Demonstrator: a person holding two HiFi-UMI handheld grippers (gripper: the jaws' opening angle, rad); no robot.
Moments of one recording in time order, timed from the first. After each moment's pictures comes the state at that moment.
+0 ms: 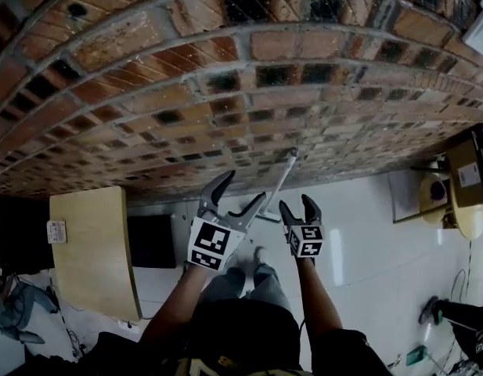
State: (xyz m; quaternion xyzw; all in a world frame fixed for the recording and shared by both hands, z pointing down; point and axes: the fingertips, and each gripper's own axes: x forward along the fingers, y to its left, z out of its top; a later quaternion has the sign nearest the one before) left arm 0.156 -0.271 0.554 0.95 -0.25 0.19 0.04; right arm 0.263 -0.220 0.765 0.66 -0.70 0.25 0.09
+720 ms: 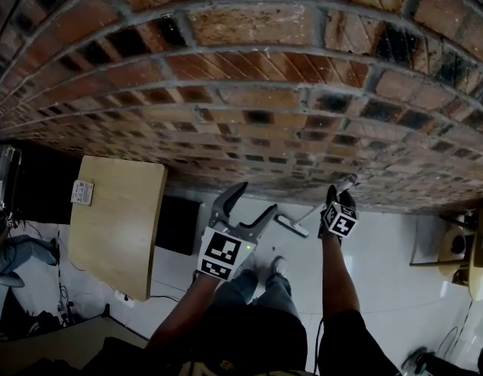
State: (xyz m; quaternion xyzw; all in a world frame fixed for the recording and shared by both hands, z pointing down) left arm 0.048 -0.296 0.558 0.91 -0.36 0.20 0.07; right arm 0.297 -0.337 0.811 0.70 -0.64 0.30 0.09
